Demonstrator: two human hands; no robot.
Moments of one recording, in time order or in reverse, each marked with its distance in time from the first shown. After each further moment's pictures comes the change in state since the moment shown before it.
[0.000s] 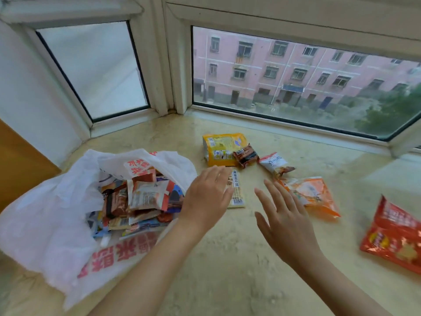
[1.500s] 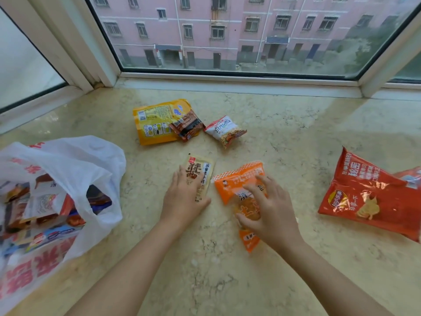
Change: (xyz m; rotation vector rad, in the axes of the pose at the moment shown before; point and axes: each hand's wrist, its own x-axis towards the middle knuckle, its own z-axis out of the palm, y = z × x) left_hand 0.009 0.054 0.152 0.068 -0.502 -0.296; right_hand -0.066 0.118 0.093 0.414 -0.172 0.276
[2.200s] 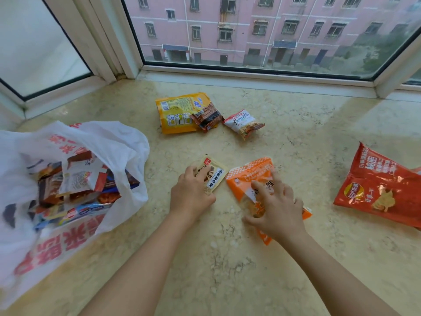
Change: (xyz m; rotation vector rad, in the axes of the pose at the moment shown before) left_hand -0.031 -0.023 -0.014 -0.053 0.086 -0.071; right_hand -0.011 -0.035 0.011 -0.279 -0.269 0.194
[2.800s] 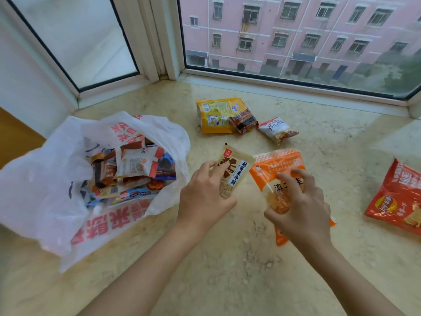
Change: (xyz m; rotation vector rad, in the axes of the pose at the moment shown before) left_hand -0.066 -0.037 -0.071 -0.177 0.276 0.131; right_hand -0.038 -0.068 -0.051 0.261 0.333 -0.041
